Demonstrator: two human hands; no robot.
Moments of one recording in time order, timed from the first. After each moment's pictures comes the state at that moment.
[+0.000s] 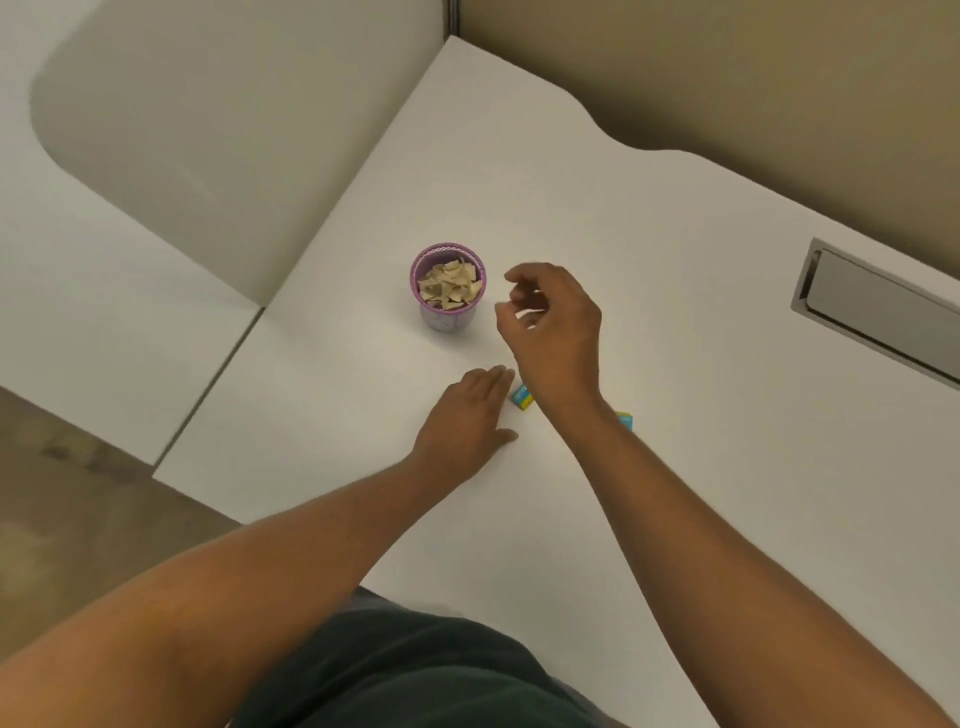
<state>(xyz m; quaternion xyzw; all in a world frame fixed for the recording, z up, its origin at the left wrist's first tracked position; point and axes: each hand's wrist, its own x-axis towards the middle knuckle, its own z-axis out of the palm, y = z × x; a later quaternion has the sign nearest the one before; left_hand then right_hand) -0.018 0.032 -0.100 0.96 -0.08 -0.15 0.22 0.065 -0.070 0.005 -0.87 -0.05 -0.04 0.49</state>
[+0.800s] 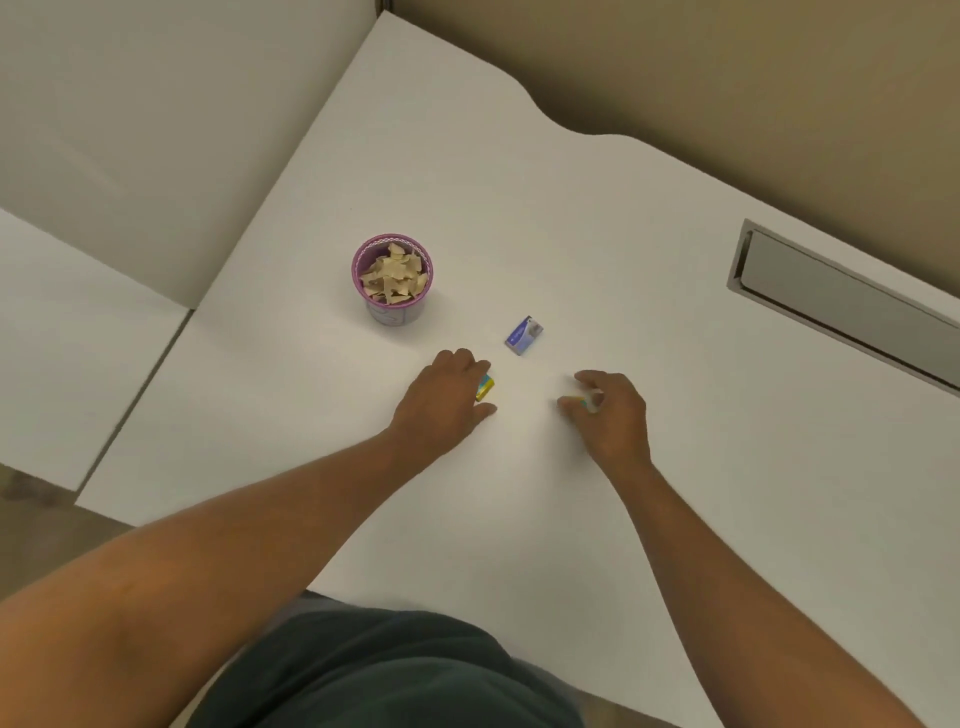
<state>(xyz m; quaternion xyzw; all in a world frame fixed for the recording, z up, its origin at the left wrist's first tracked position) 0.013 0.013 -0.096 0.95 -0.09 -0.16 0.23 0.015 -0.223 -0.070 -0.91 0.14 0.12 0.36</state>
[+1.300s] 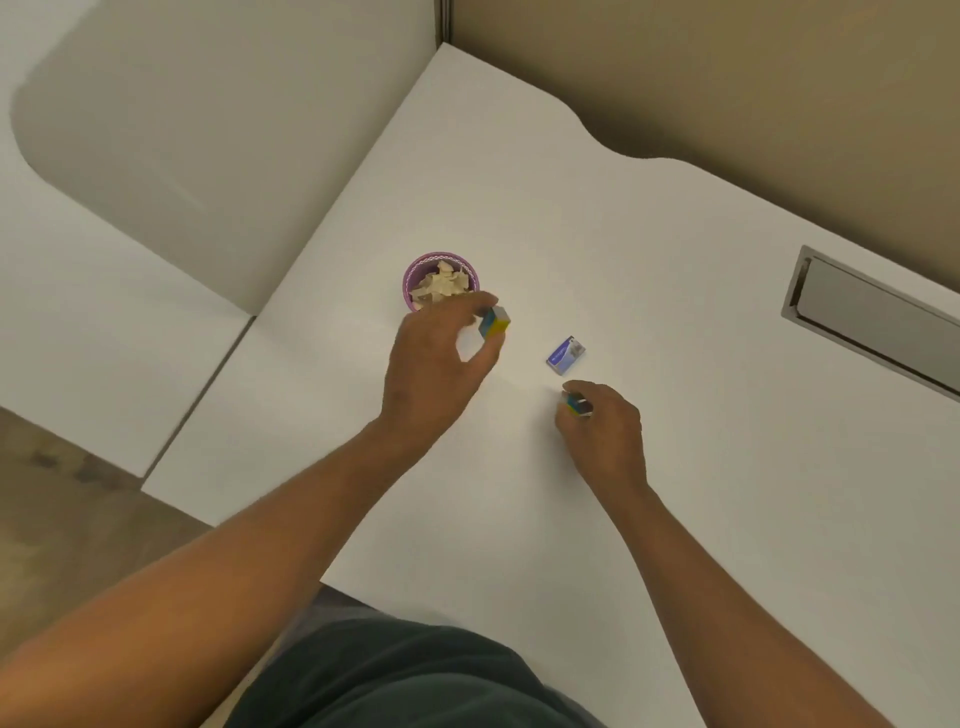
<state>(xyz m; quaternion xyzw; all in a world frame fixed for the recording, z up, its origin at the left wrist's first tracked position) 0.024 0.055 -0.002 0.90 0.07 0.13 0.42 0.015 -0.166 -0.067 -0.93 0.07 0.10 0.33</state>
